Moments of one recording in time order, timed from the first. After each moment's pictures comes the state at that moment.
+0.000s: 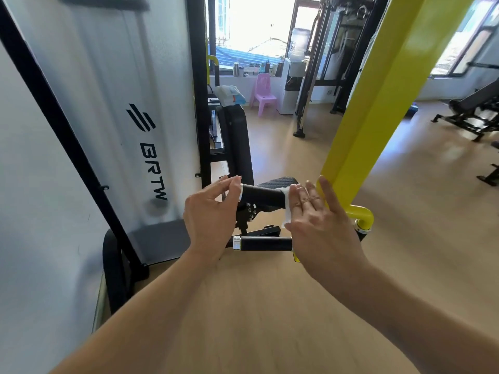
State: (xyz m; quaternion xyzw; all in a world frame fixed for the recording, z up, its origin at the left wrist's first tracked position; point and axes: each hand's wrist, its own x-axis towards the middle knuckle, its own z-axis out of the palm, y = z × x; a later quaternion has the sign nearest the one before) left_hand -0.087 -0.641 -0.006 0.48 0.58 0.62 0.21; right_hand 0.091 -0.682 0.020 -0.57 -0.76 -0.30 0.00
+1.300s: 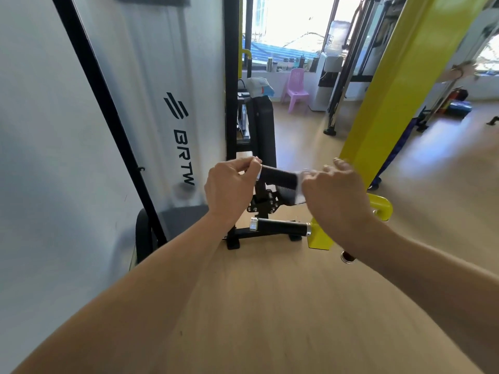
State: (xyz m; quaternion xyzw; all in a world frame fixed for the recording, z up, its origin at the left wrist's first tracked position) left_hand -0.087 -0.647 0.010 0.51 0.63 0.55 0.17; right_hand 0.095 -0.660 0.037 -0.48 -0.78 -0.39 0.12
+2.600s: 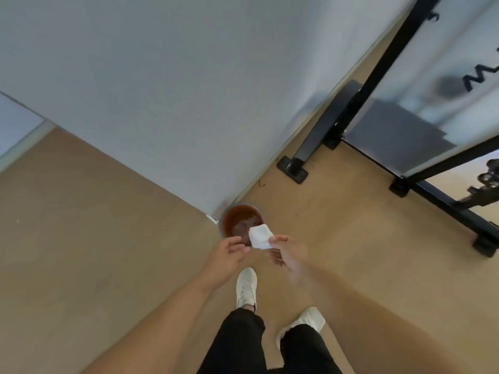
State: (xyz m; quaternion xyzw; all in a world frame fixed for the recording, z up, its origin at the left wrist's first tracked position) left_hand -0.328 -1.012 -0.331 -0.08 0.75 0.46 0.47; right_hand -0.253 -0.852 -0.372 -0.57 -0.41 0.70 -0.14
